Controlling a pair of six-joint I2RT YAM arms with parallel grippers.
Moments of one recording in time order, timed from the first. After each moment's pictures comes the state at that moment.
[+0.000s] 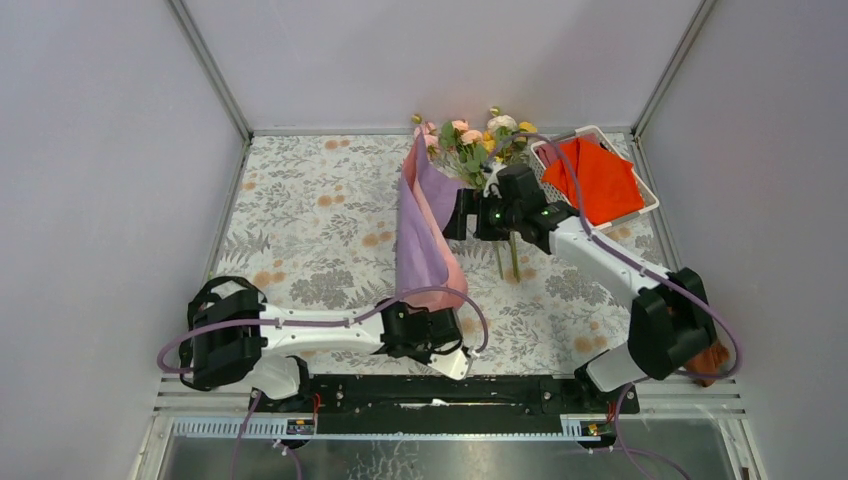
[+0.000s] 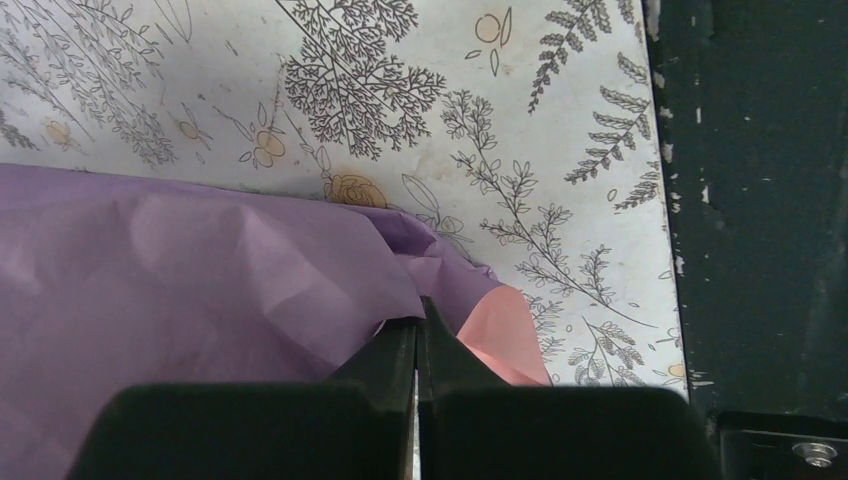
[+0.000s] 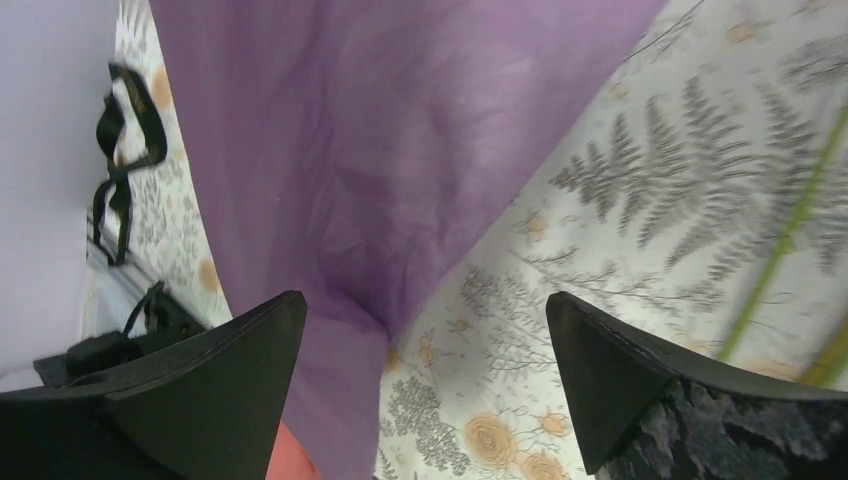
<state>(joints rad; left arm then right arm) -1.30 1.47 0.89 -0.73 -0.15 0.72 0.50 1.46 1.10 -0.33 -0.31 0.49</state>
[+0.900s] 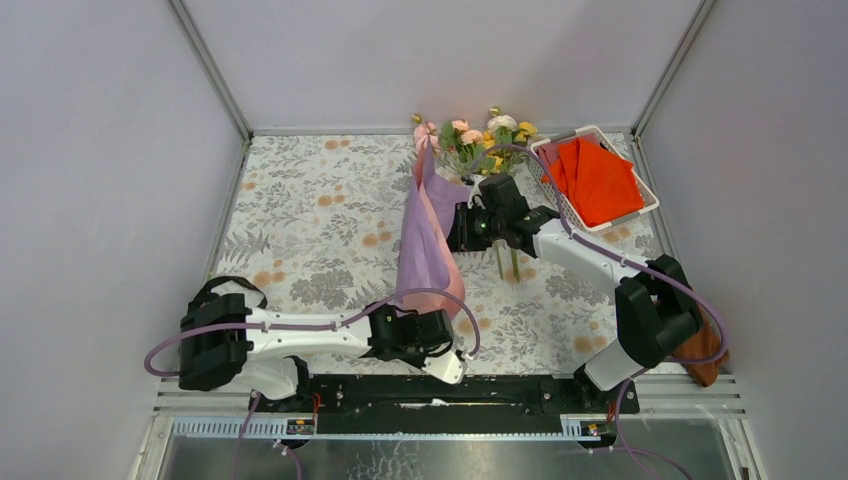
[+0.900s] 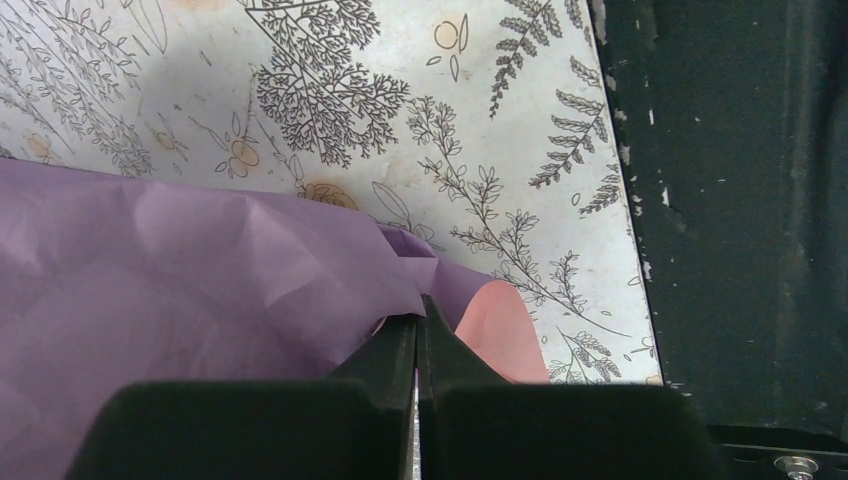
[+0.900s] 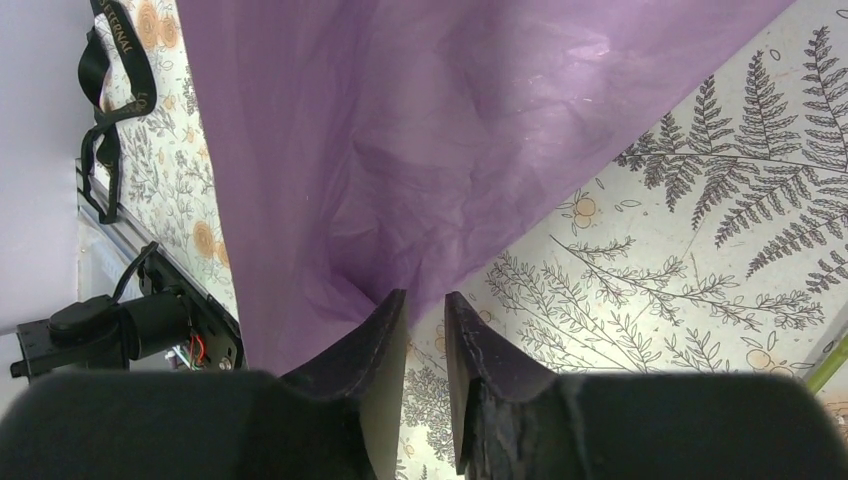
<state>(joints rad) -1.32 1.41 0.82 -0.67 -0.12 0.72 0.59 1.57 1.08 -0.29 -0.35 0.50</state>
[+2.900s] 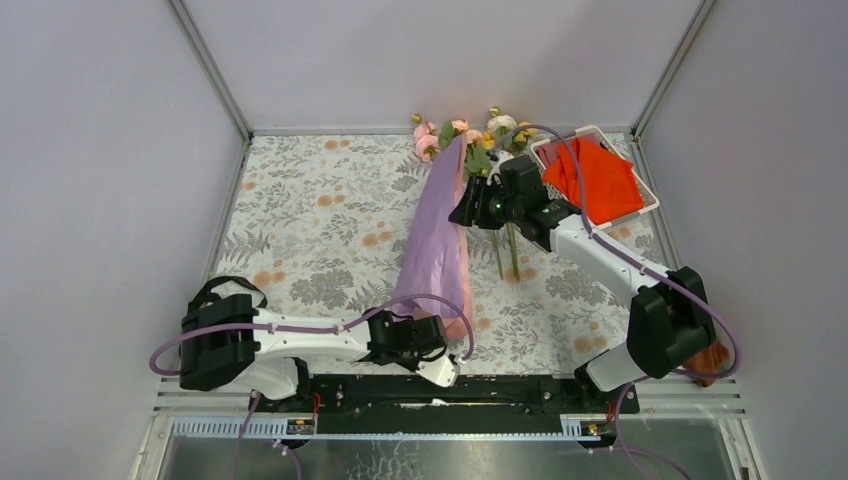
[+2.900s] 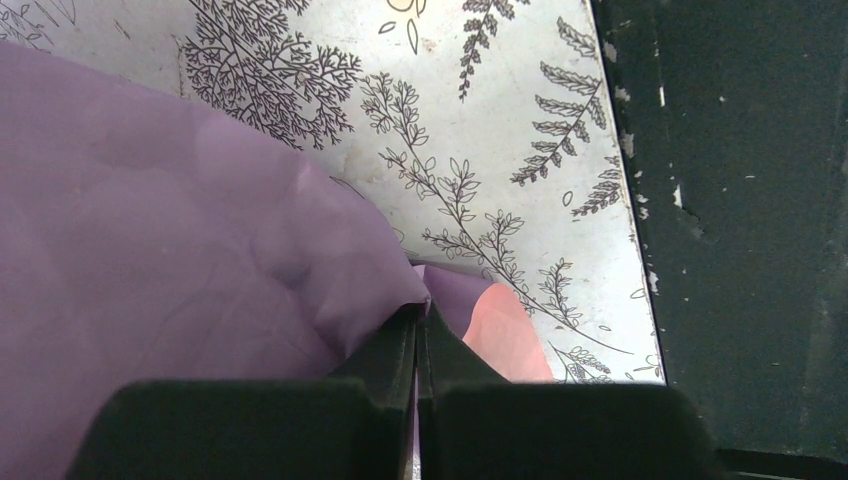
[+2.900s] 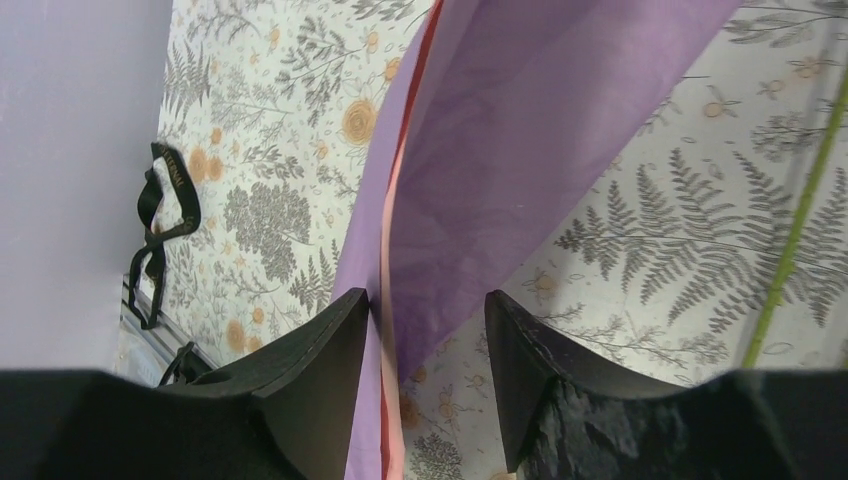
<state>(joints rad) -1.32 1.41 0.72 -0.60 -0.15 0.72 0.52 1.51 1.12 -0.23 -0.26 0.57</state>
